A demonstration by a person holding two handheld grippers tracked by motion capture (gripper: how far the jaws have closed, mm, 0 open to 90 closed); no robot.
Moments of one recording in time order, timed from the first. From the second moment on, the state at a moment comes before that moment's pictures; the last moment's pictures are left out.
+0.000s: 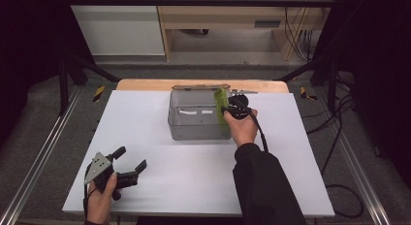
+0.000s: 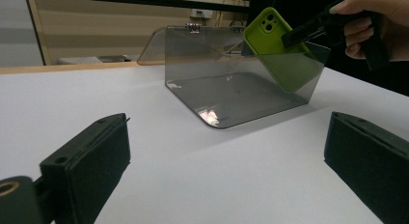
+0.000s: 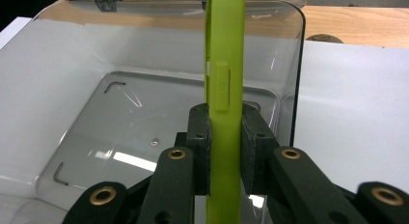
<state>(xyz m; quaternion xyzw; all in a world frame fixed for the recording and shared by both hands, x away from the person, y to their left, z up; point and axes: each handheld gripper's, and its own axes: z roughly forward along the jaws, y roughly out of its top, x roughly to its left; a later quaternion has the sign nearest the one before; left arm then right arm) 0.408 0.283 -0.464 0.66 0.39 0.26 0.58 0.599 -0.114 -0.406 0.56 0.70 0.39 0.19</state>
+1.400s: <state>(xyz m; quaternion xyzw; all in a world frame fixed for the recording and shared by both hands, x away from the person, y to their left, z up) 0.409 0.282 -0.464 0.66 0.39 0.26 0.59 0.602 -0.116 -0.408 0.57 0.70 0.38 0.18</state>
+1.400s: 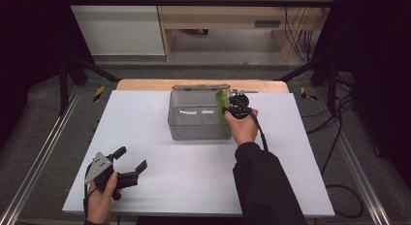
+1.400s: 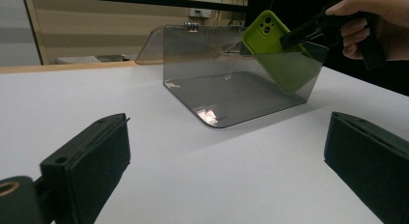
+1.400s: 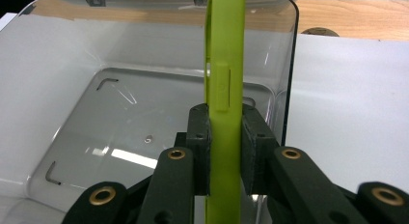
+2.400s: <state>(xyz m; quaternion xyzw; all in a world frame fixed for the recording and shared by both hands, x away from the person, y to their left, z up) 0.408 0.280 -0.464 0.67 0.38 0.26 0.58 0.603 -0.114 -0.409 0.58 0.70 0.37 0.18</state>
